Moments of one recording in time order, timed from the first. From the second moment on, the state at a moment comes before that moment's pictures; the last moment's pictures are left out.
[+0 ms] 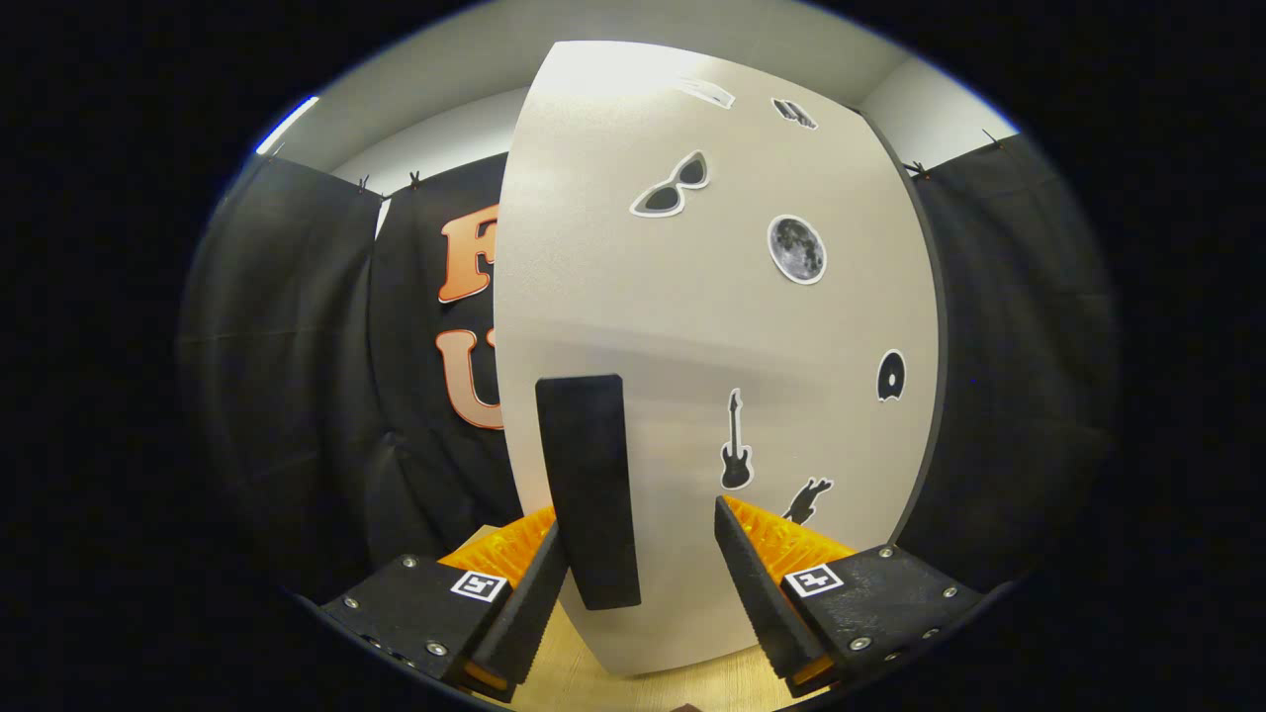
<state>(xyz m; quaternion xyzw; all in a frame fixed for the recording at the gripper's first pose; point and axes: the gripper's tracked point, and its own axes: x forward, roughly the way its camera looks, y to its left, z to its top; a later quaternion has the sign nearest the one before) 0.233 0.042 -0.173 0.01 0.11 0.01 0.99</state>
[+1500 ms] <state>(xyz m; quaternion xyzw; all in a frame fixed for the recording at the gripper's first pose) 0.217 0.041 -0.140 -0.03 0.10 -0.01 0.99</state>
